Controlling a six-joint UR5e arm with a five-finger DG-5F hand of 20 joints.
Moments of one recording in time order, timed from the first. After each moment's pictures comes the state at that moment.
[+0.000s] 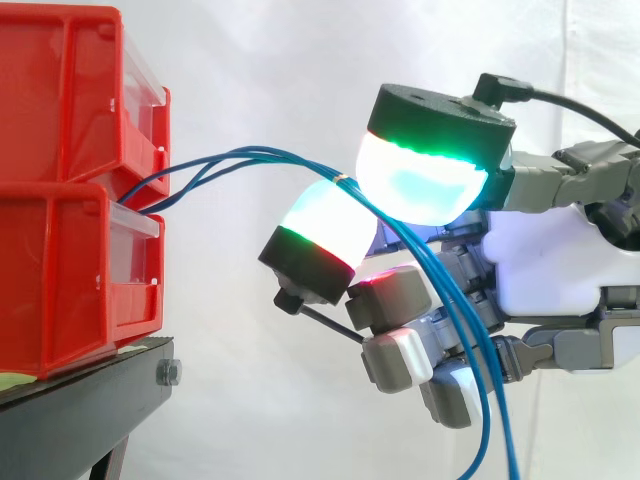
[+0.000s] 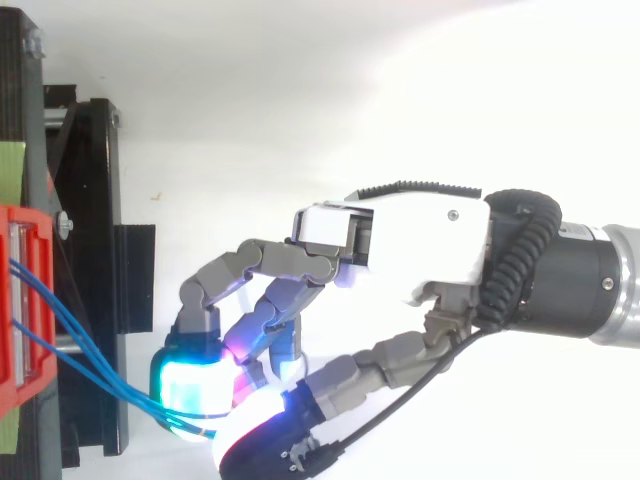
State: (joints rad) arm 0.21 -2.24 -1.27 -2.78 -1.27 -0.01
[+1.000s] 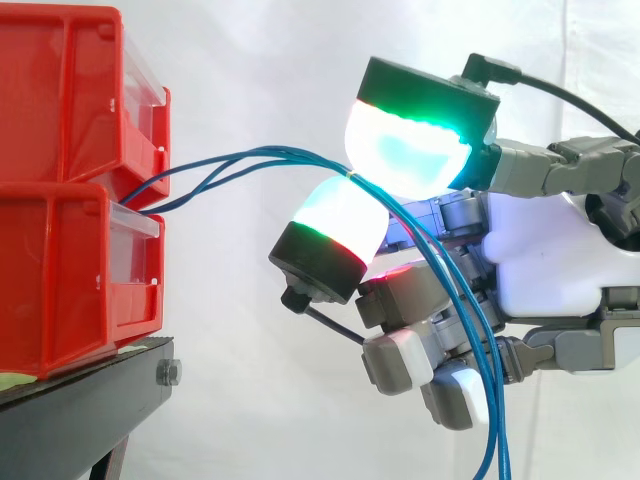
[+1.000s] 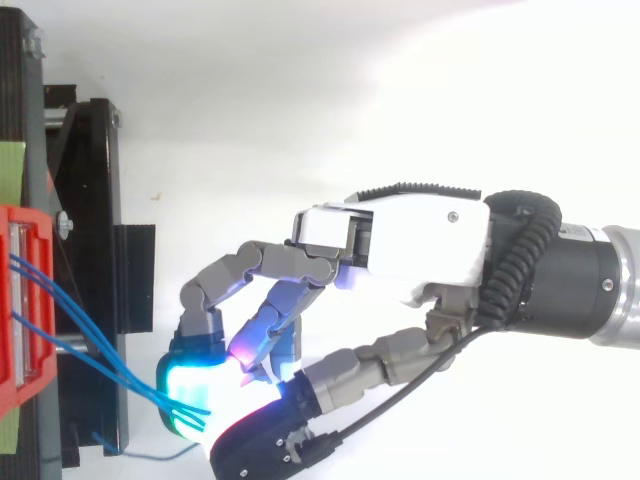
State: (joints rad) arm 0.21 -2.24 -1.27 -2.78 -1.27 -0.01
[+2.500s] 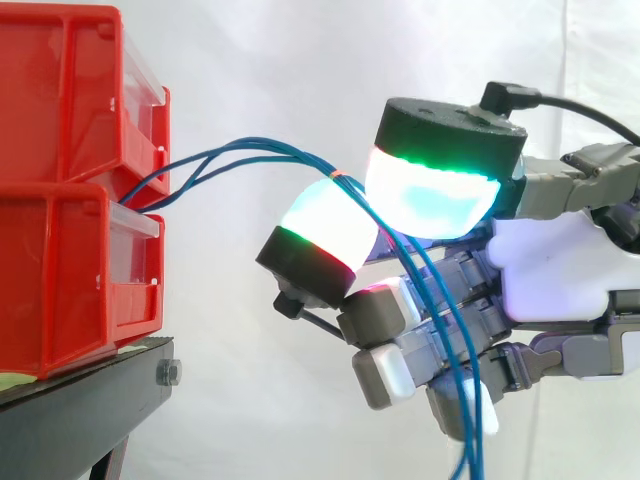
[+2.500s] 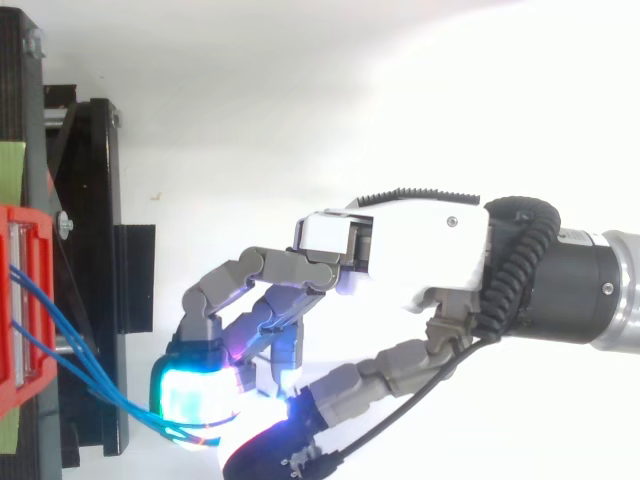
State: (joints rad) arm 0.22 -2.24 -1.27 -2.79 -1.27 0.02
